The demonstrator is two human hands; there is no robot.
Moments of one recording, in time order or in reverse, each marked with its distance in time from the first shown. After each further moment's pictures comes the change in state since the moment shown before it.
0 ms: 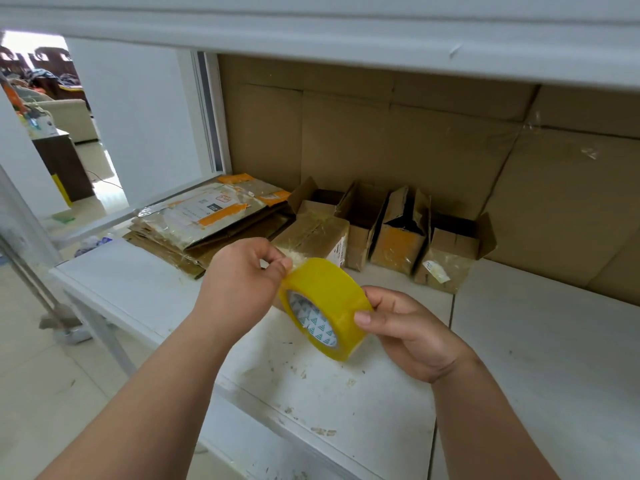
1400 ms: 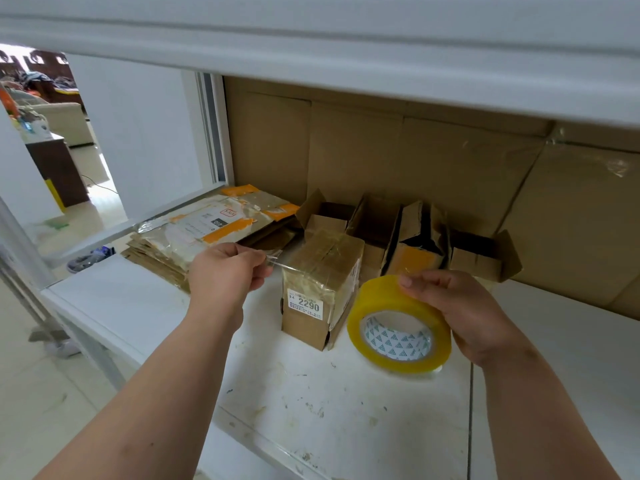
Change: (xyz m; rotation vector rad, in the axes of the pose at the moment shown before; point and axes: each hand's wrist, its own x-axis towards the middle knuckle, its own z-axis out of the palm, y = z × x) left_hand 0.070 -0.033 -0.002 -0.617 0.226 -0.415; right_hand 0.025 -0.049 -0.023 -0.426 0.444 0.084
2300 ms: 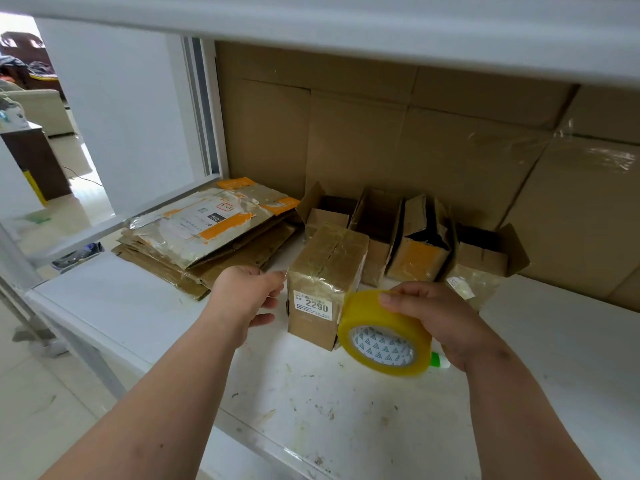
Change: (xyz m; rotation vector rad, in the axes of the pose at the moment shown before) left_hand 0.016 -0.026 -0.001 0.287 -0.268 -0.192; right_hand 0.015 0.016 0.031 0.009 0.006 0.204
